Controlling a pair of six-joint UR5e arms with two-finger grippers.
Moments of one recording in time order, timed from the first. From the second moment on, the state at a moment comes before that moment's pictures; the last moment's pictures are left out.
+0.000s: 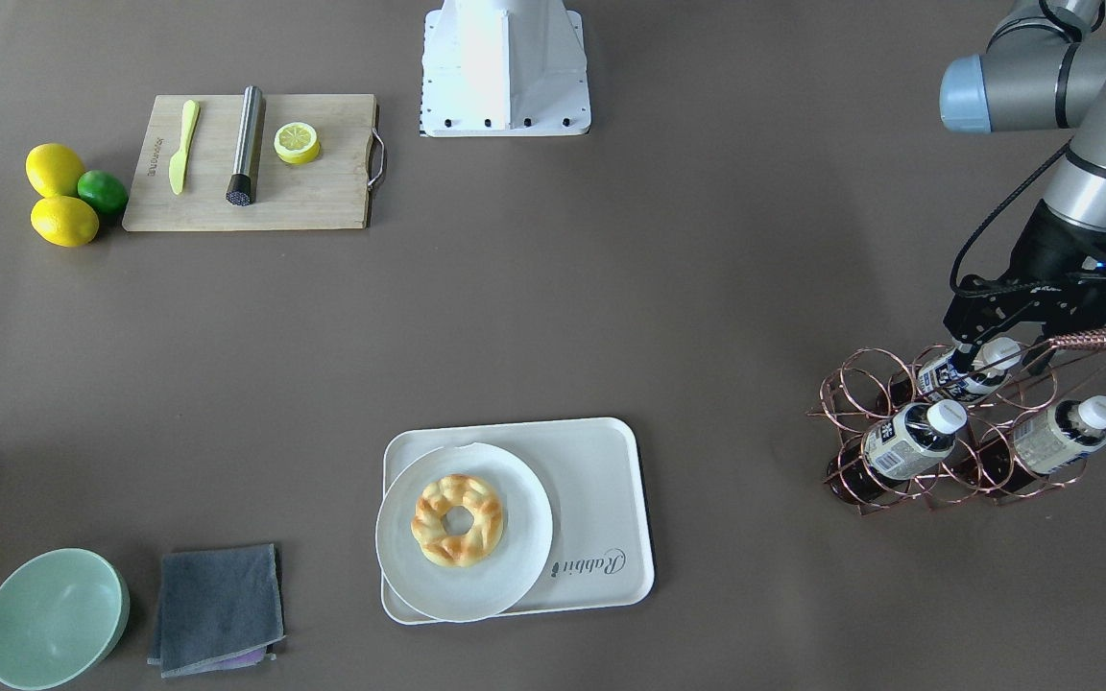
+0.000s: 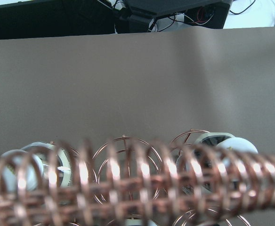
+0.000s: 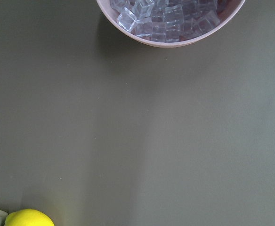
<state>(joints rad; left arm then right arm) -1.07 -1.74 -1.80 -2.04 -1.94 -0.81 1.57 -1.60 1.74 -1.77 2.44 -0.31</state>
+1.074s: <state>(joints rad) -1.08 -1.68 -1.85 -2.05 -1.97 -0.81 1.57 -1.61 1.74 -1.77 2.44 -0.31</state>
